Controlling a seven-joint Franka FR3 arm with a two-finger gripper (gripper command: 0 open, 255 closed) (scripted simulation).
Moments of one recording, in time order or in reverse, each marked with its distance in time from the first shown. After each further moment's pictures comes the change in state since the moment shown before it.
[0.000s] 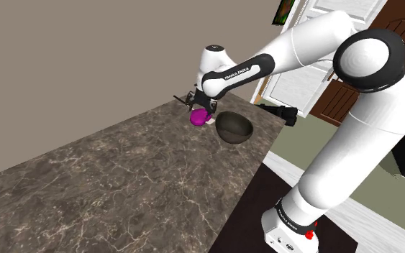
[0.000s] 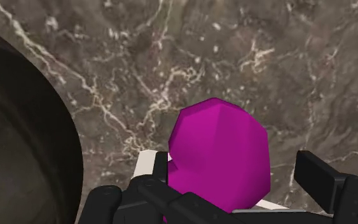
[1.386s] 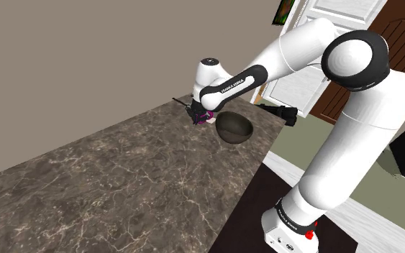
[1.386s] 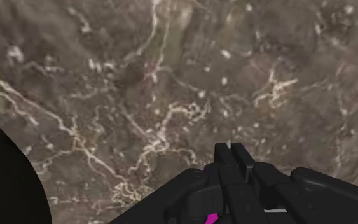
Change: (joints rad) arm 0.019 0.072 -0.005 -0.042 -0.066 0.108 0.094
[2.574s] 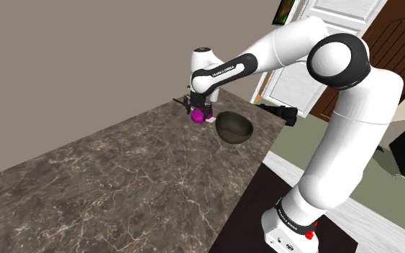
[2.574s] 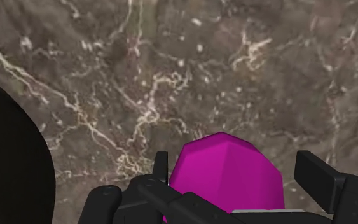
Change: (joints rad) arm -0.004 0.094 -0.005 0.226 0.076 -0.275 0.013
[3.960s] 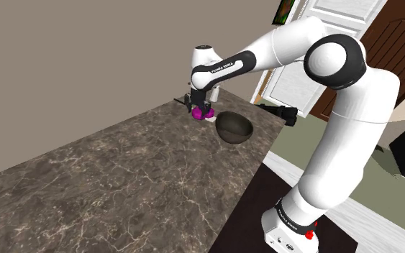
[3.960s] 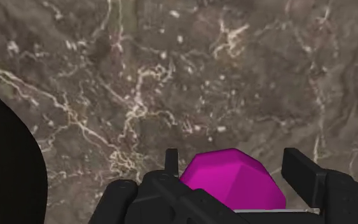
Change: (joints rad) arm -0.012 0.020 -0.005 0.046 0.040 -0.020 0.024
